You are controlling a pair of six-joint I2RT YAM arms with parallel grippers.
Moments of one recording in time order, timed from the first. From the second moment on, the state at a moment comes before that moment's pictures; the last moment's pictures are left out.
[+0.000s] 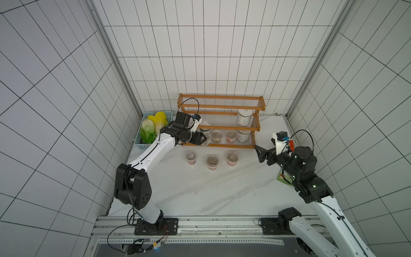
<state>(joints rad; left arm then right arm) -0.36 1.57 1.37 -0.61 0.37 -0.08 0.40 0.70 0.78 -0.30 -0.13 0.00</state>
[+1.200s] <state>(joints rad) -1.03 1.93 1.04 0.47 0.01 -1.36 0.30 0.64 0.89 -0.56 0.16 0.06</state>
